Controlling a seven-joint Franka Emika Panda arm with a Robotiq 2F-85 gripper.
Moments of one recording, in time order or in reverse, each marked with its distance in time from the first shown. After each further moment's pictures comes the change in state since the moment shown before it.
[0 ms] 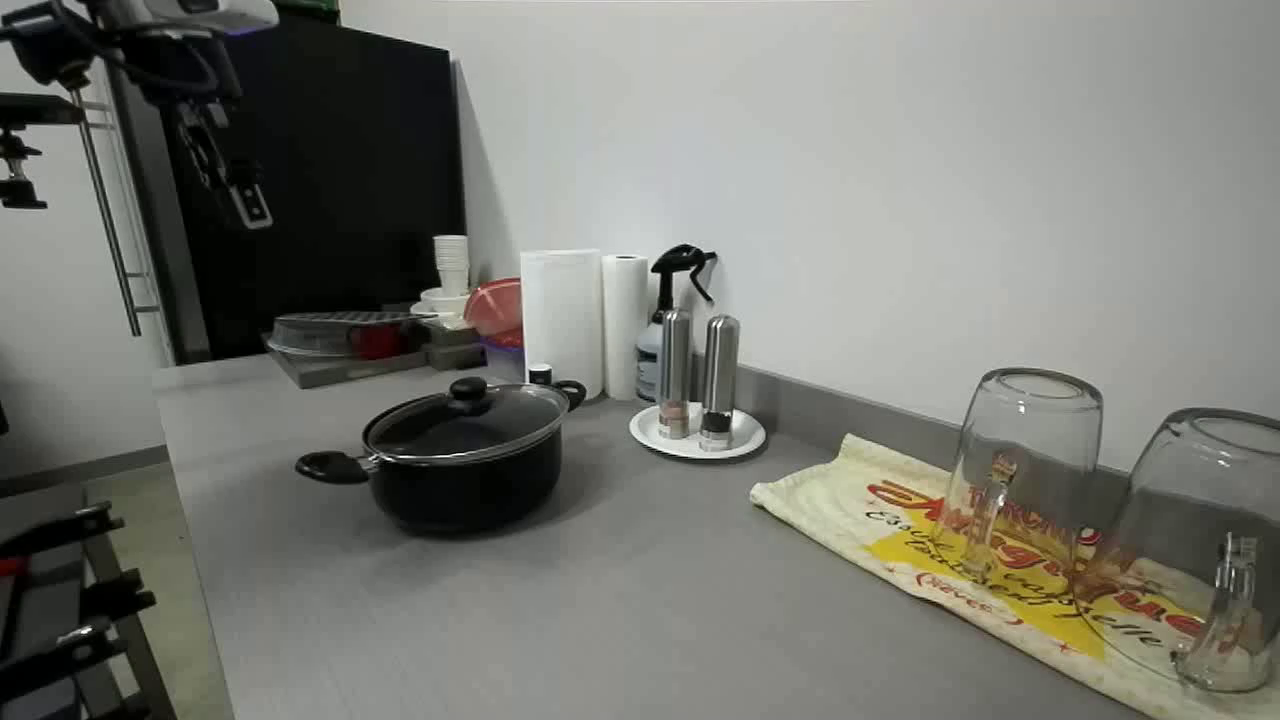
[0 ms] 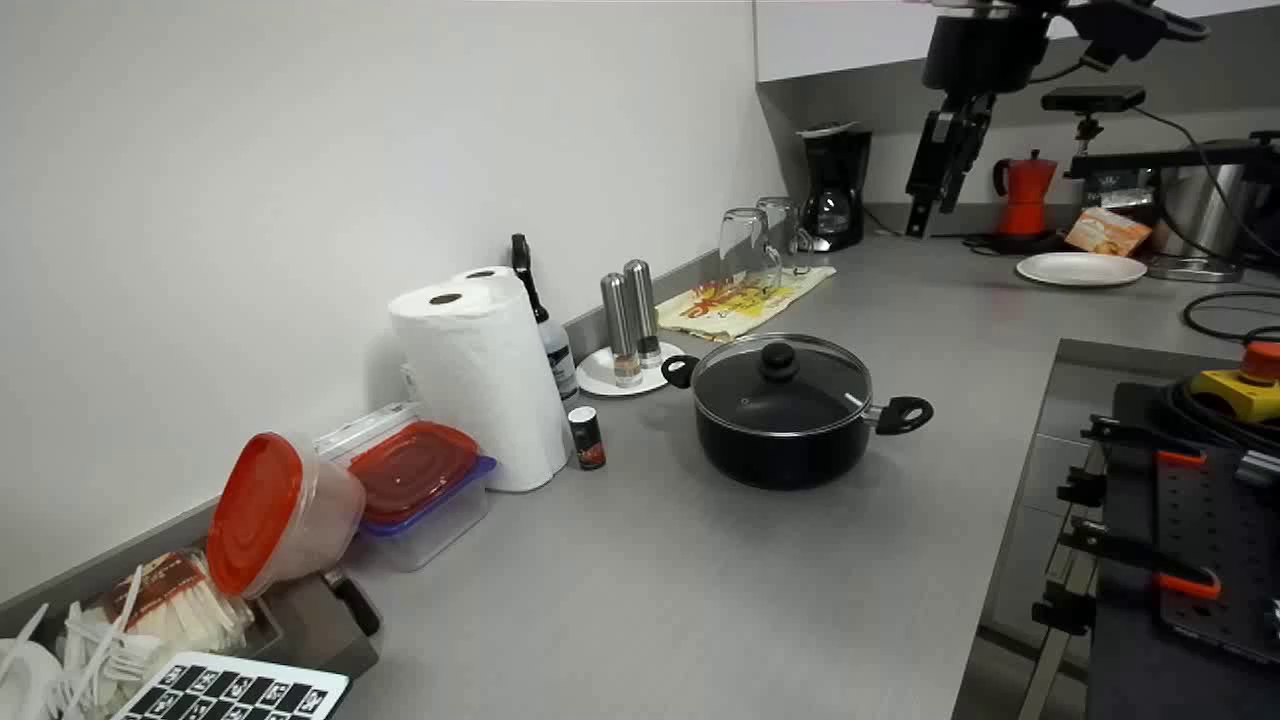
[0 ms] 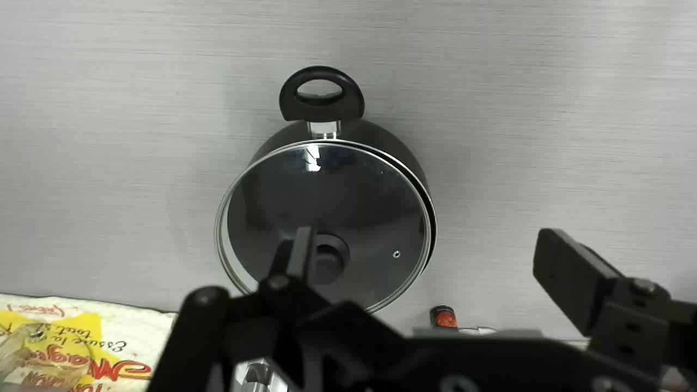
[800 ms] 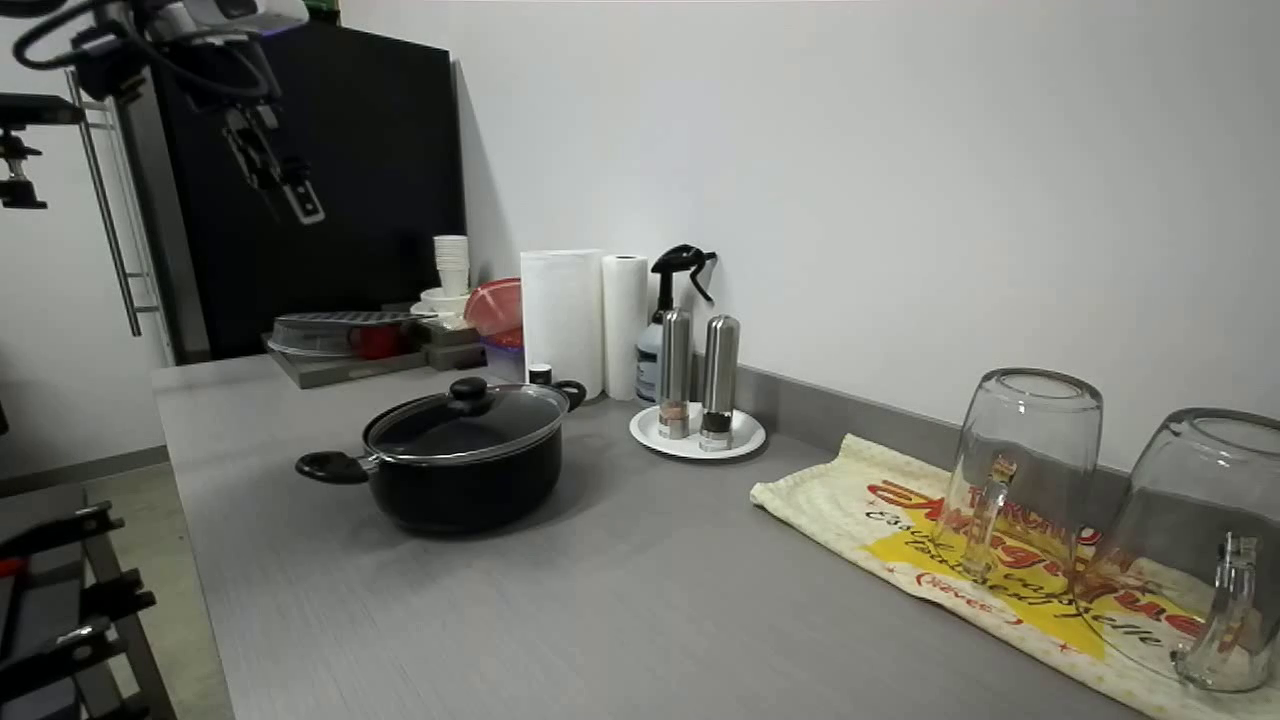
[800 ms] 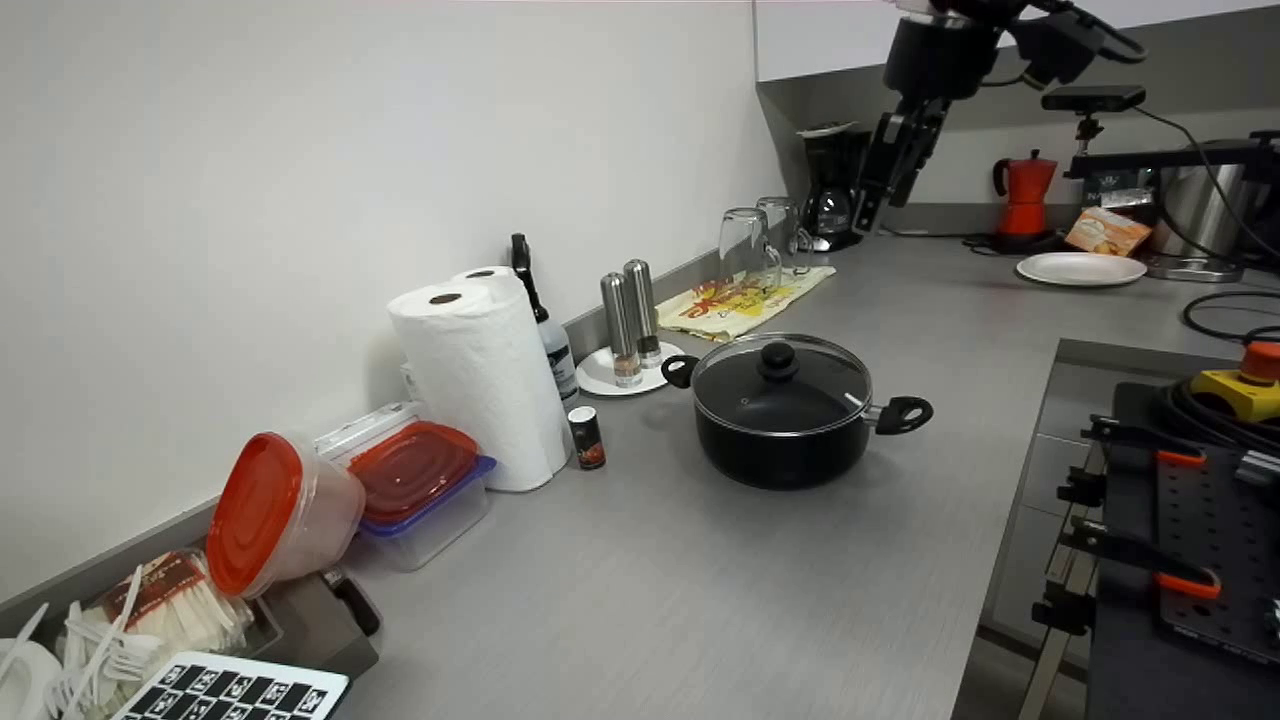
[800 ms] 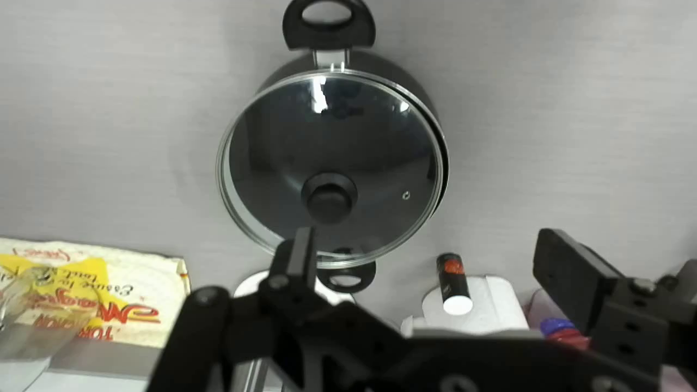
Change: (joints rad) arm -0.038 0.097 0.011 0.036 -0.056 0.167 0.015
